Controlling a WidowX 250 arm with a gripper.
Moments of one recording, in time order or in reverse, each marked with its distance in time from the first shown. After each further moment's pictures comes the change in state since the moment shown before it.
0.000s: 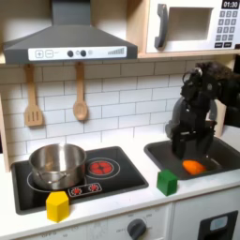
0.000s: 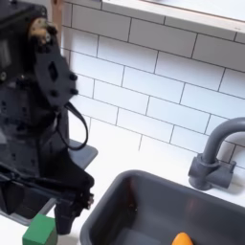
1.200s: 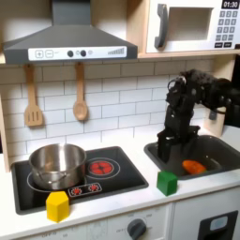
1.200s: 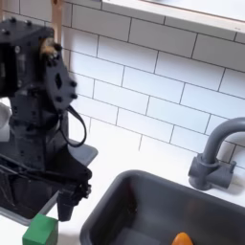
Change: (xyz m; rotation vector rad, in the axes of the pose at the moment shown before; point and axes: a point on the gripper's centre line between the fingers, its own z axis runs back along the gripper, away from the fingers) arm 0.025 0.012 -0.024 0.025 -0.008 0.032
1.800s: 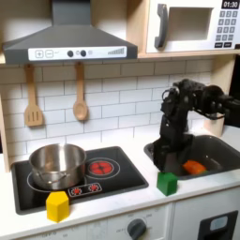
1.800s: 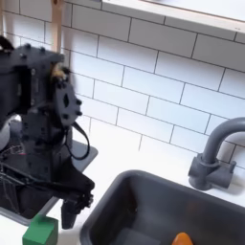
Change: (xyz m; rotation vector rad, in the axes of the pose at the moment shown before) arm 0.007 0.002 -0.029 0.014 0.036 0.014
